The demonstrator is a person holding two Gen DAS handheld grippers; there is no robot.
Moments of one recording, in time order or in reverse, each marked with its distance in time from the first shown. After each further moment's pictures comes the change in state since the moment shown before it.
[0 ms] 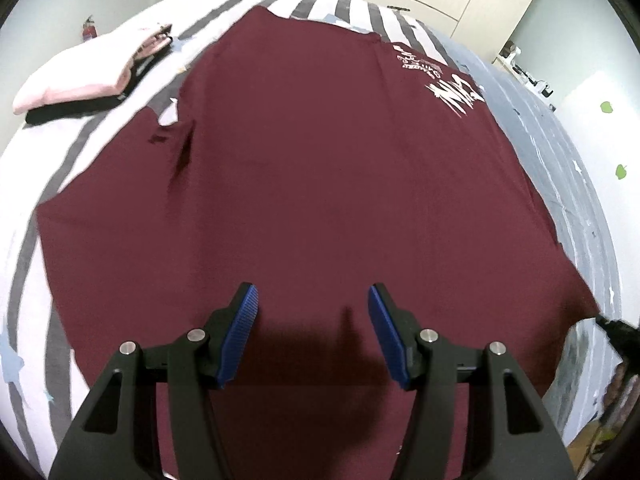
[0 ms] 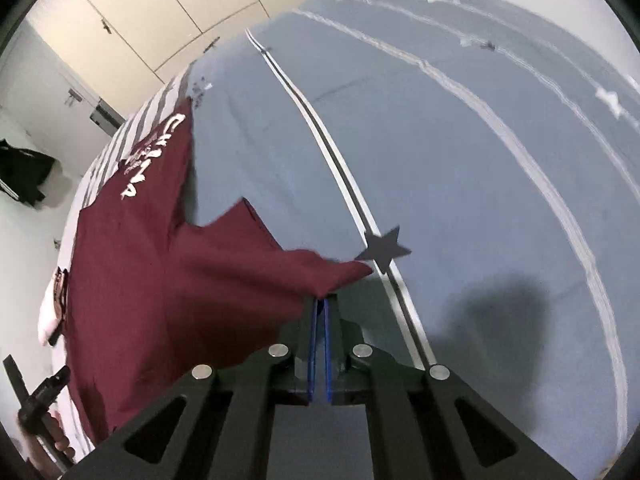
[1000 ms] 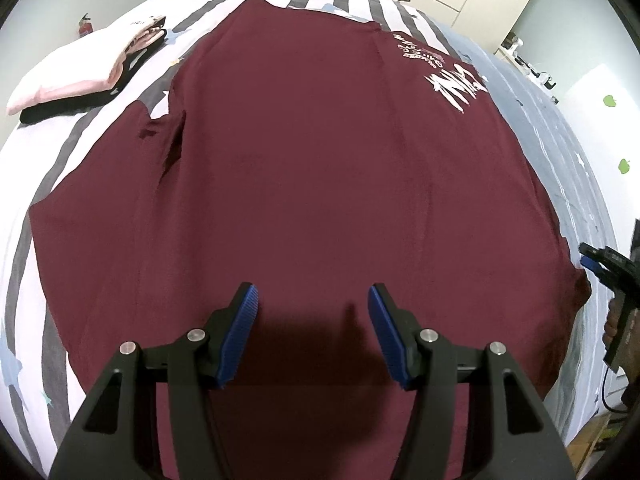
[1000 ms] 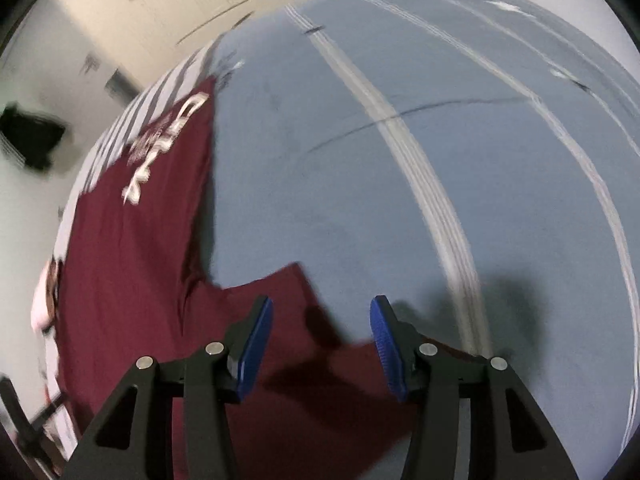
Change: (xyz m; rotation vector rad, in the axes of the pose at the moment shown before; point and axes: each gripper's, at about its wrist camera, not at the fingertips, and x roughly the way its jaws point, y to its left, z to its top) left arm 0.004 0.001 0.000 0.008 0.029 0.017; right arm 0.091 0.085 0.076 -0.207 0.052 0.058
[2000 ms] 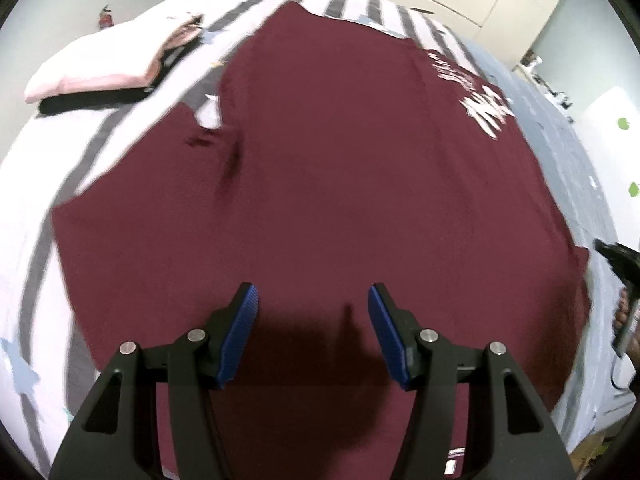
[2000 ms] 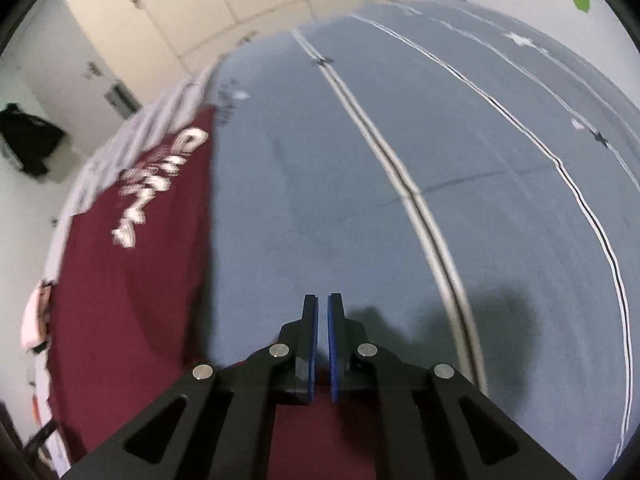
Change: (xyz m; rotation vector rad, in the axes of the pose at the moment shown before) left arm -0.005 0.059 0.022 -0.077 -0.008 0.049; right arm -0.018 0.010 0.047 0.003 -0.120 0.002
